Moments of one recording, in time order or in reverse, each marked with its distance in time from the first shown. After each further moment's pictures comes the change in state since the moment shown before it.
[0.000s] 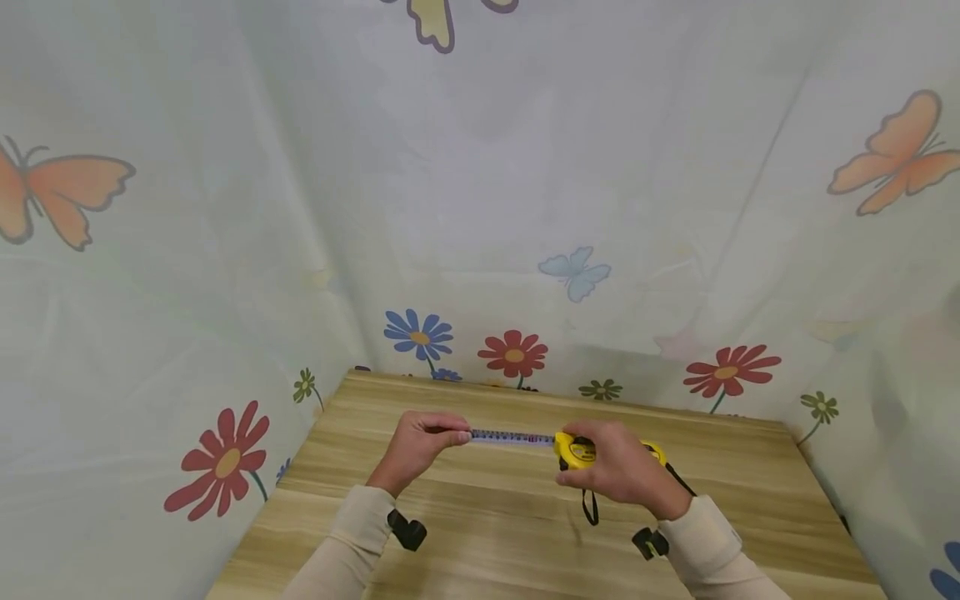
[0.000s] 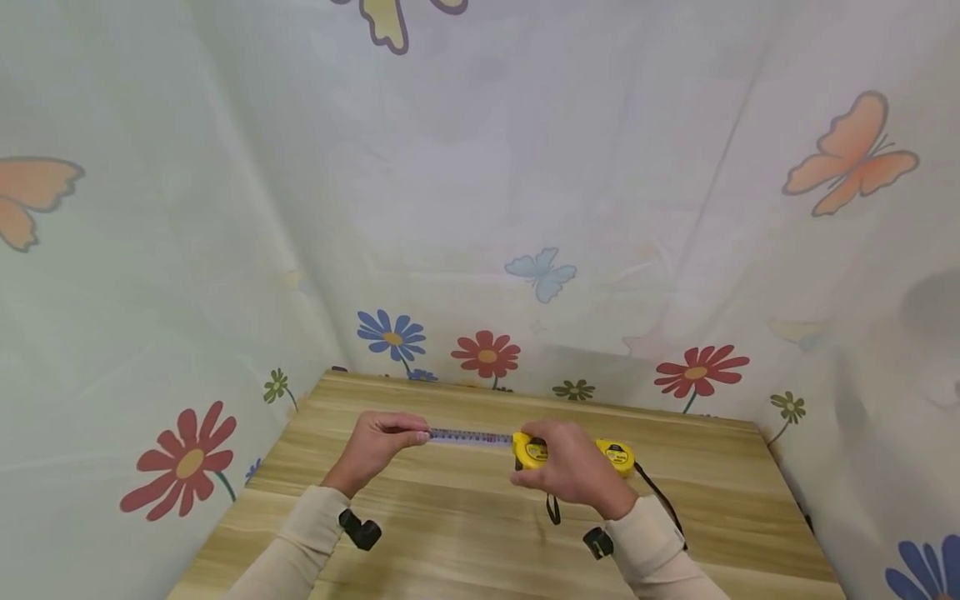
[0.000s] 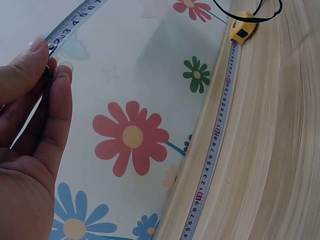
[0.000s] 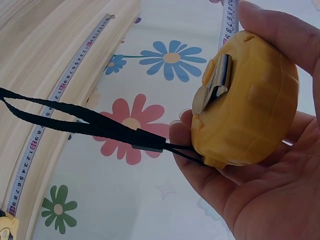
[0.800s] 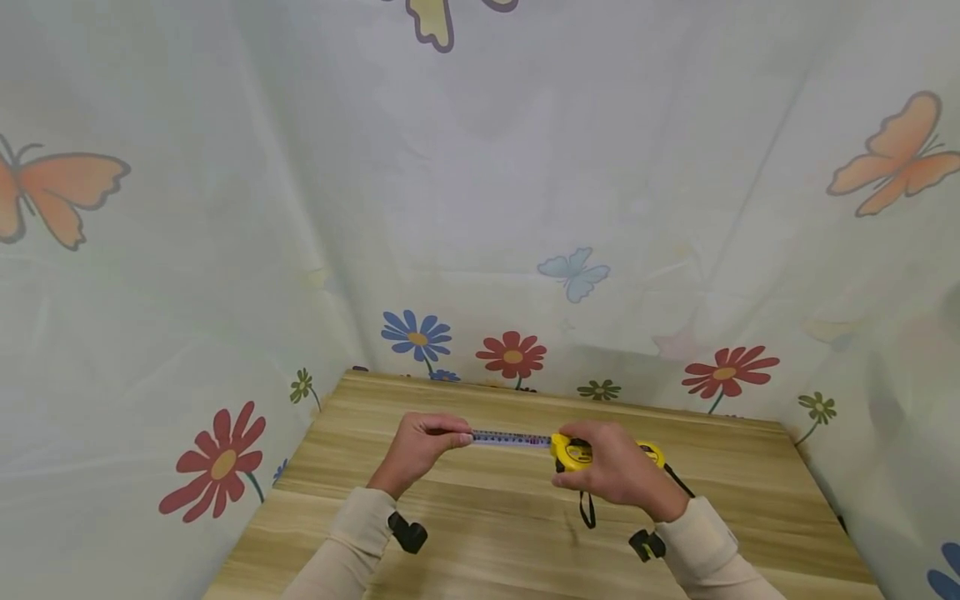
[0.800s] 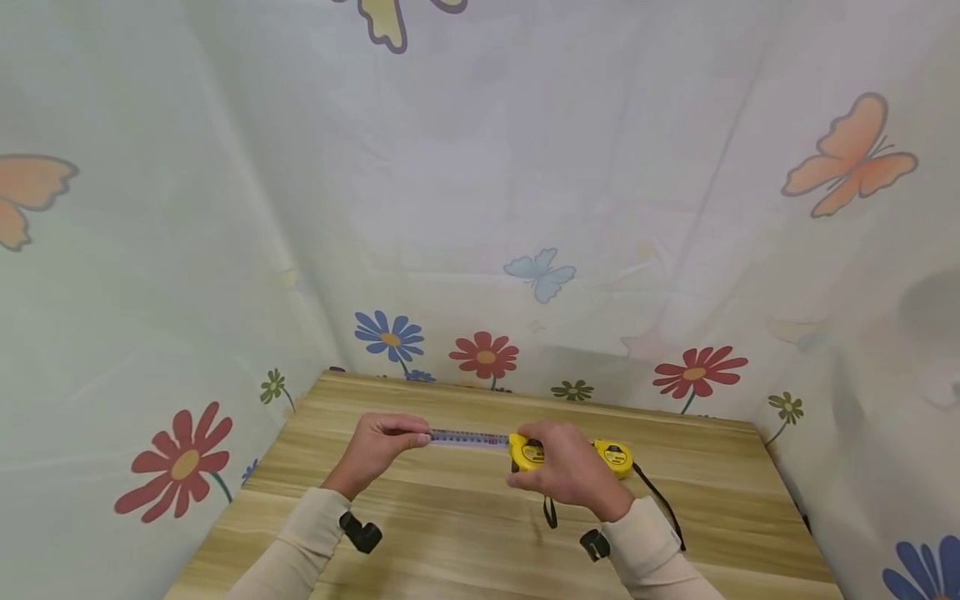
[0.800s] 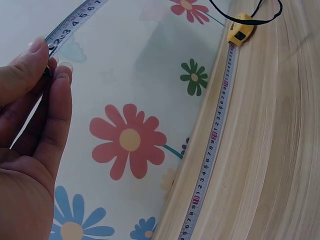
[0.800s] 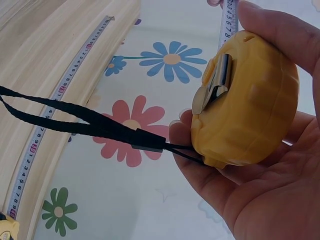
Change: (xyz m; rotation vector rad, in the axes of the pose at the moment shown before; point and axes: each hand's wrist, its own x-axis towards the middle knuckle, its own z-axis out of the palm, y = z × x) left_hand 0.001 -0.002 0.003 0.014 -0.006 0.003; right_hand 0.003 -0.001 0.003 -0.008 -0.009 -0.013
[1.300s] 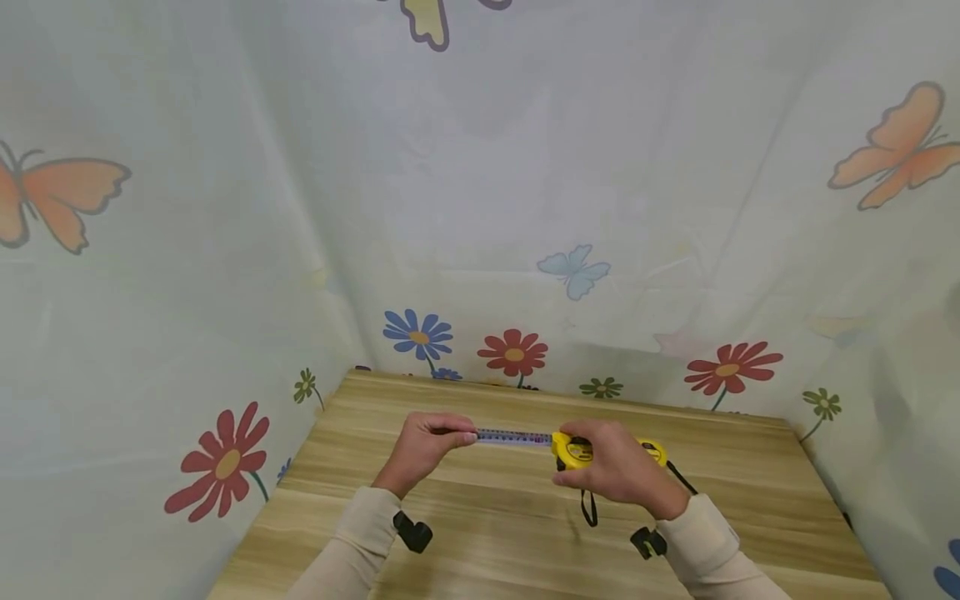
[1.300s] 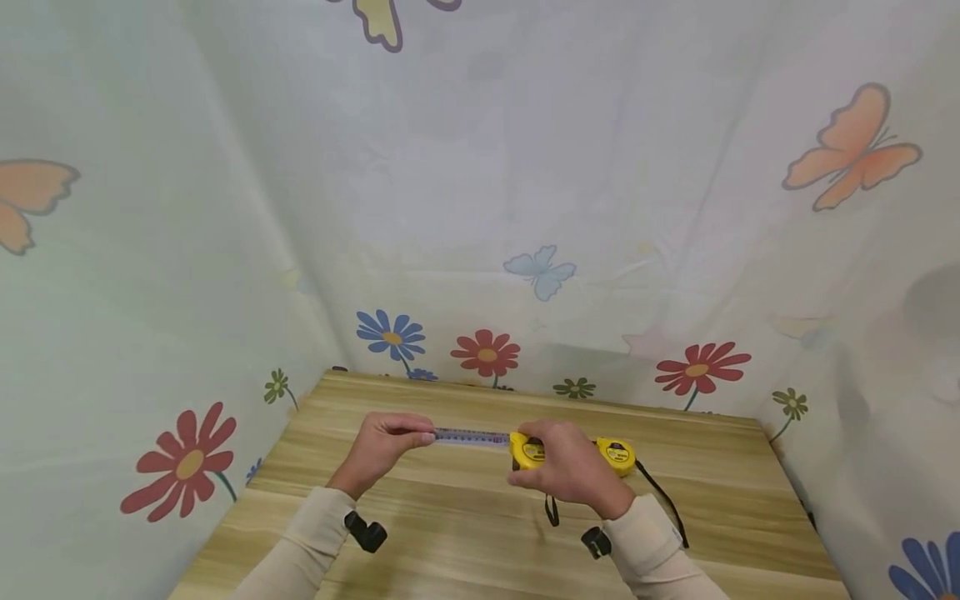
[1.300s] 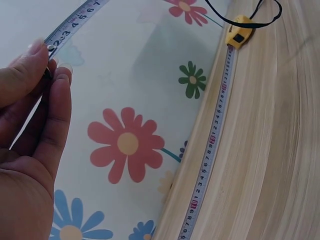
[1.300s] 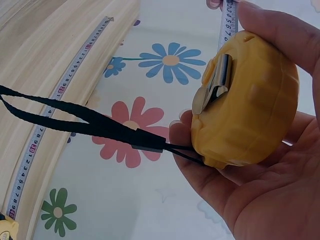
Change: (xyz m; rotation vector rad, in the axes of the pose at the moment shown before) left_hand -0.002 0.003 0.006 0.000 -0.003 0.041; right_hand -0.002 0.002 0.001 0.011 0.001 -0.043
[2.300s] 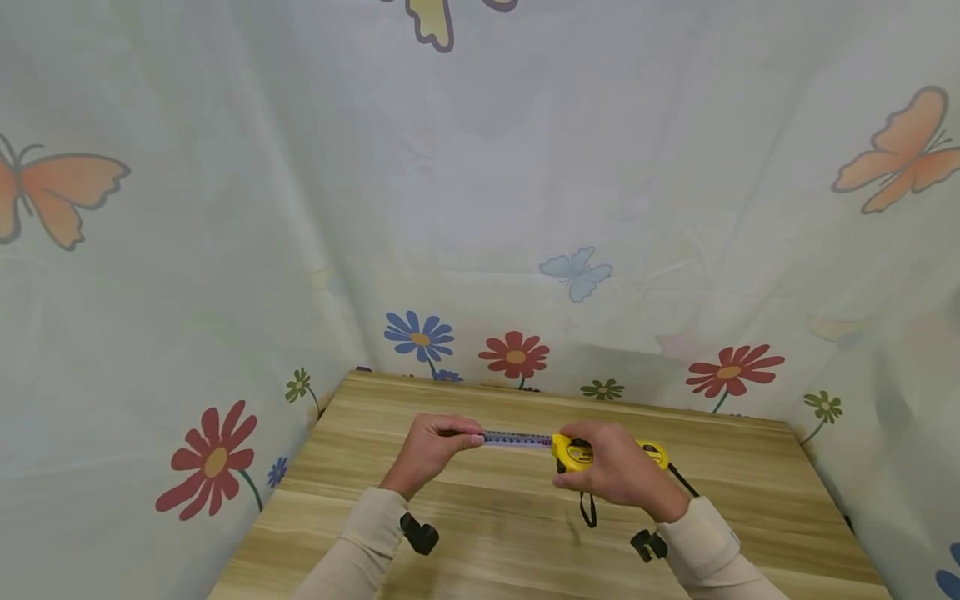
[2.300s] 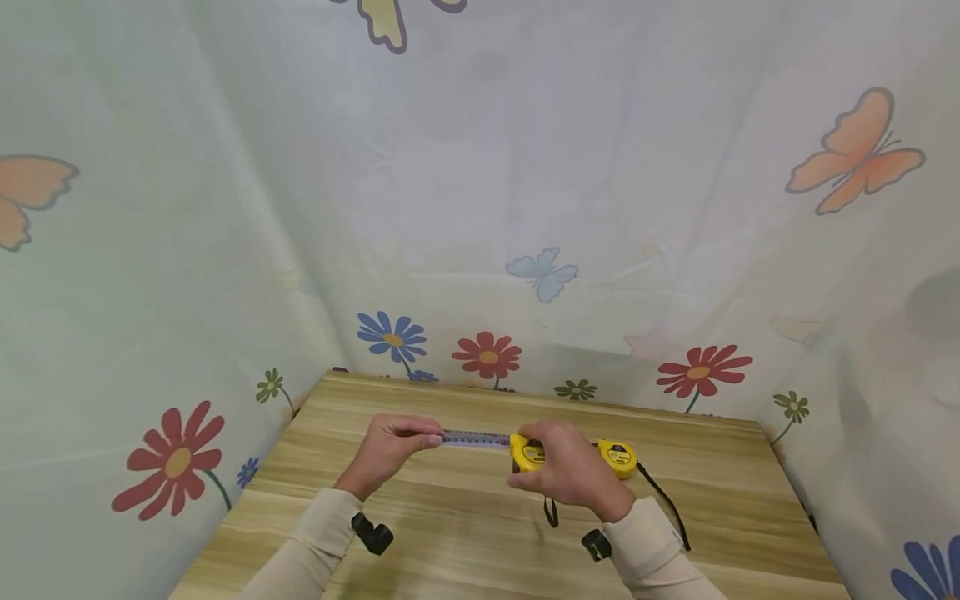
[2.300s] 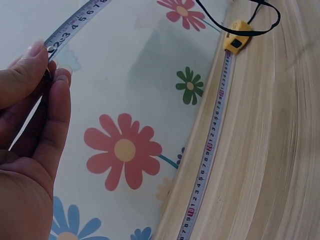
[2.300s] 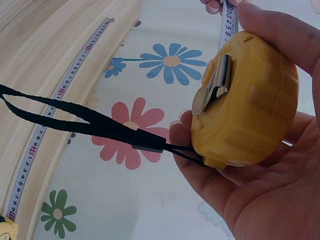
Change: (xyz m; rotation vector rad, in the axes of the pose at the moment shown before) left_hand 0.005 -0.005 0.004 -0.006 -0.021 -0.015; right_hand 0.004 -0.003 0.003 -0.002 0.013 -0.001
